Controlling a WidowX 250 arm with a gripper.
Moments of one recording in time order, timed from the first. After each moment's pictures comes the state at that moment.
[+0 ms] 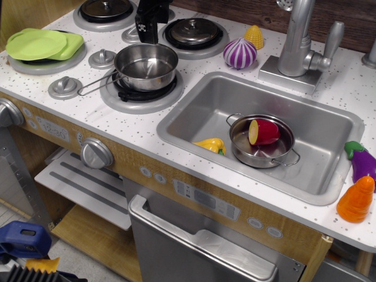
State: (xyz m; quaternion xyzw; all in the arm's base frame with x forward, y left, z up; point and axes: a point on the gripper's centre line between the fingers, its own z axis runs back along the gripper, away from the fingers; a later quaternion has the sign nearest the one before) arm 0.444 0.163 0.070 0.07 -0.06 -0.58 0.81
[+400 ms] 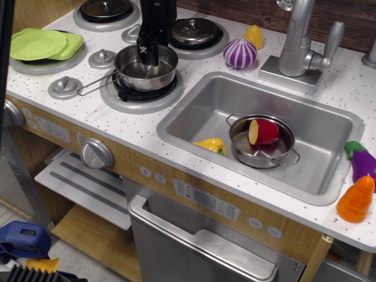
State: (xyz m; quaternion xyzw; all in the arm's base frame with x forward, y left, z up) arm 0.437 0.158 0.036 0.04 -0.04 -0.58 0.81
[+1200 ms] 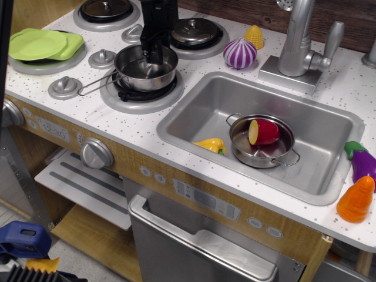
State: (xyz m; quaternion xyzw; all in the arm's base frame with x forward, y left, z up) arm 0.439 0.157 0.031 0.04 -0.06 -0.59 0.80
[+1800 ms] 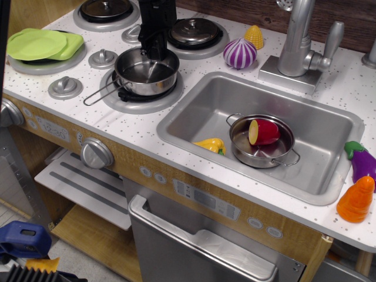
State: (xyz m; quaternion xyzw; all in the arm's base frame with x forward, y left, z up) arm 0.436 0.159 0.033 0.03 -0.05 -0.60 0.80
